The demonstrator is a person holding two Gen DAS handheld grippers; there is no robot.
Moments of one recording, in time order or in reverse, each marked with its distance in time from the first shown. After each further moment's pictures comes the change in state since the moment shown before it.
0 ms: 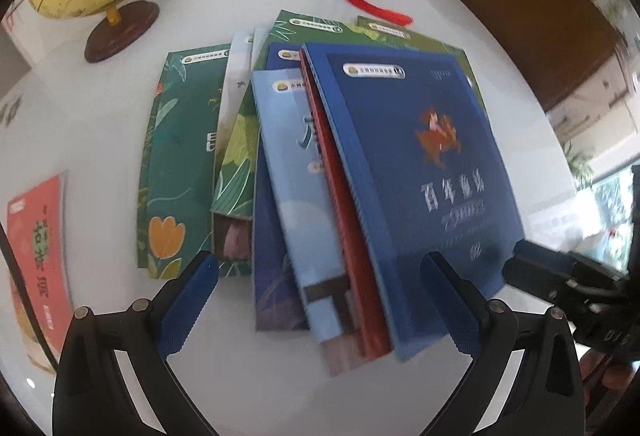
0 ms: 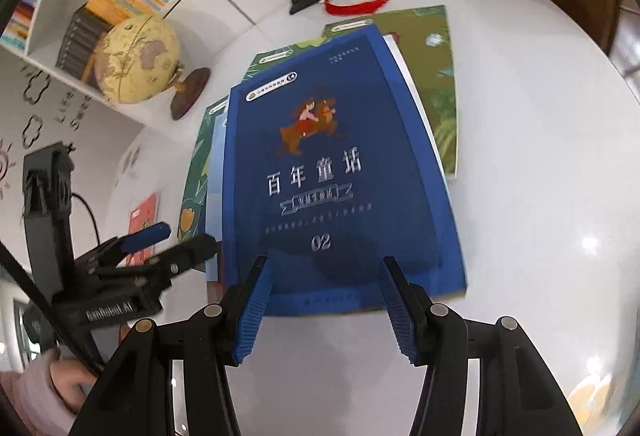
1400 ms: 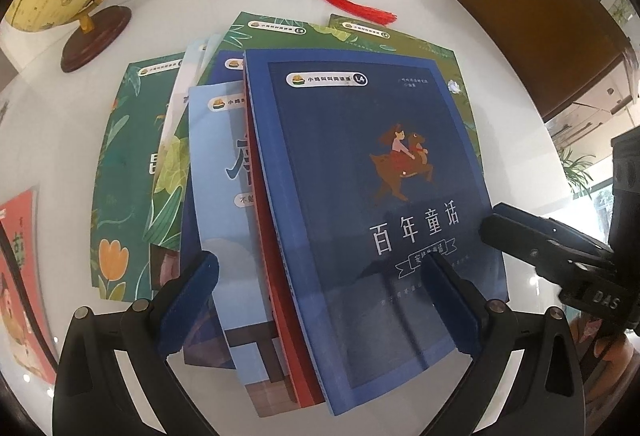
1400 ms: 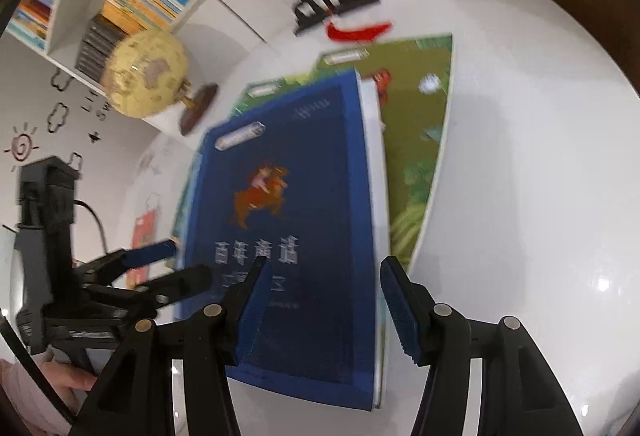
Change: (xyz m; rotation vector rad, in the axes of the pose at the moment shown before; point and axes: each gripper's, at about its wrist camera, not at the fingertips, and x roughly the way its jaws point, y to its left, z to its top) left arm 0.024 -0.038 0.018 0.003 0.010 0.003; right arm 0.016 -0.049 0.048 -0.080 -0.053 0.097
